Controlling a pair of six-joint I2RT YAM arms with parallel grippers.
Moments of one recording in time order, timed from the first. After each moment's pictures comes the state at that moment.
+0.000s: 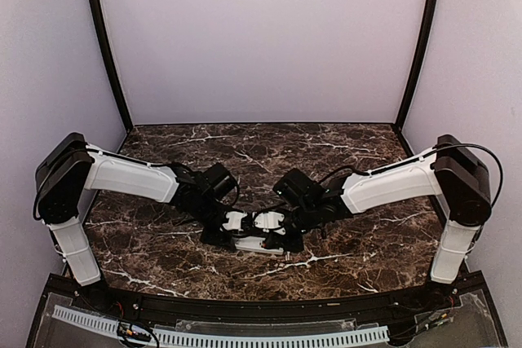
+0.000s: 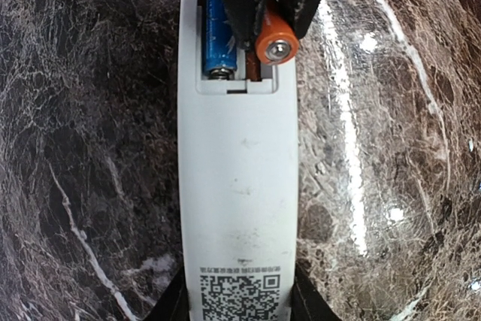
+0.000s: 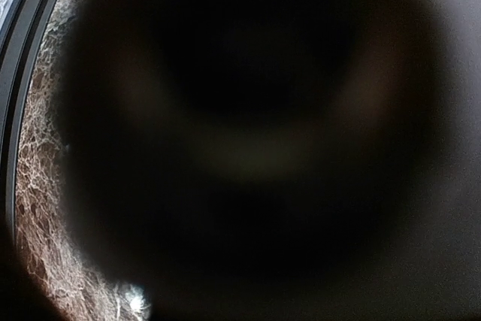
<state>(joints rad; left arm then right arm) -0.85 1.80 1.05 -0.52 0.24 0.80 1.03 1.83 1.07 -0.28 -0.29 -0.52</state>
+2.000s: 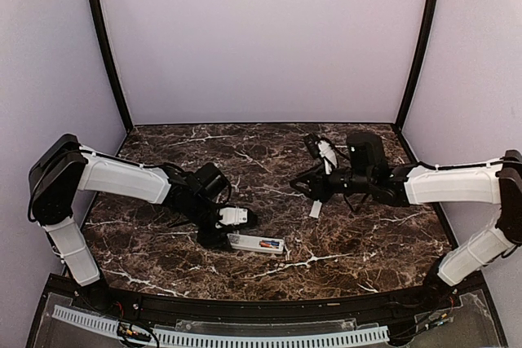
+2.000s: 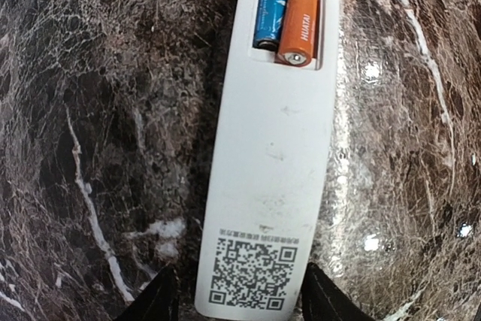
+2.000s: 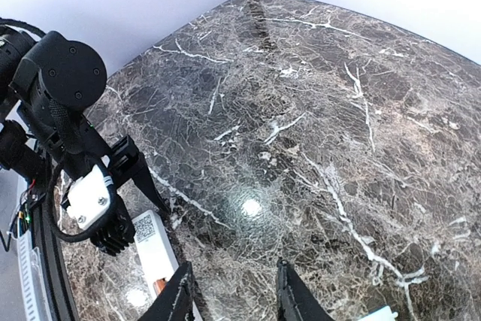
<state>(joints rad) -0.83 1.75 0.98 -0.44 0.27 0.65 0.74 1.43 0.78 0.19 -0.35 0.13</state>
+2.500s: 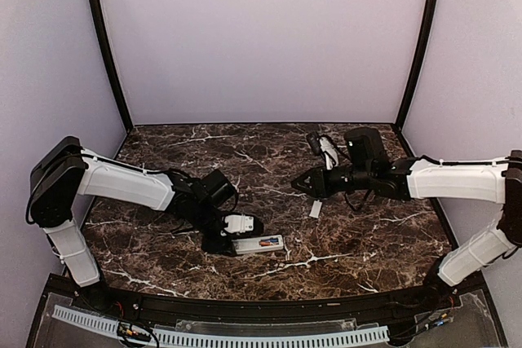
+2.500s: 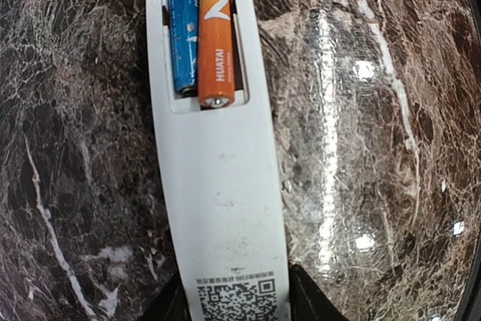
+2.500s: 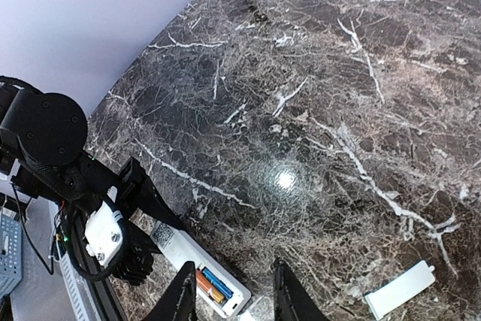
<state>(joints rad) -0.91 1.75 0.98 -0.45 0.27 0.59 0.74 1.40 0.83 0.04 -0.36 0.34</state>
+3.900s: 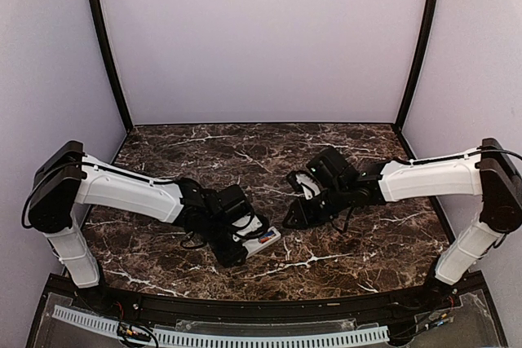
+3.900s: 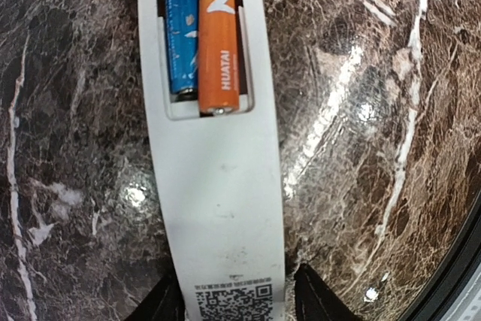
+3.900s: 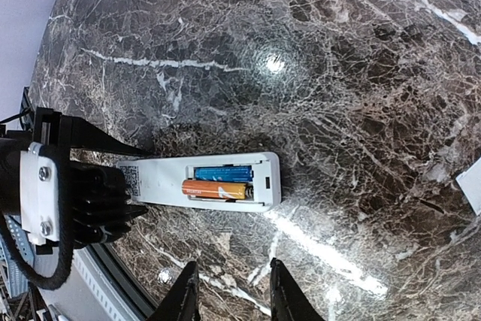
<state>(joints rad) -1.07 1.77 1.04 -0.54 0.07 -0.06 0.90 1.58 0.96 -0.30 -0.30 0.55</state>
